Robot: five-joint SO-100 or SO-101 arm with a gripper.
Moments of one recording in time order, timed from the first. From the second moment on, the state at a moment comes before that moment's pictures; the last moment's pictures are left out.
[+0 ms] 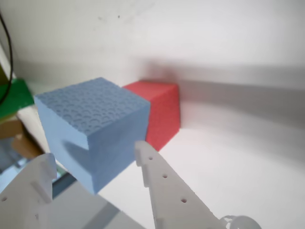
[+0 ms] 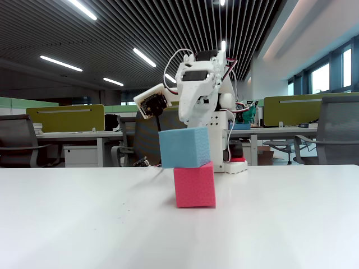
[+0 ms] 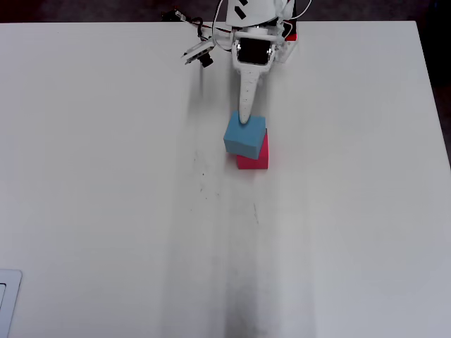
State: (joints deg) arm 15.6 182.1 166.2 50.5 13.8
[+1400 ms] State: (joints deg) arm 11.9 182.7 161.3 59.9 14.0
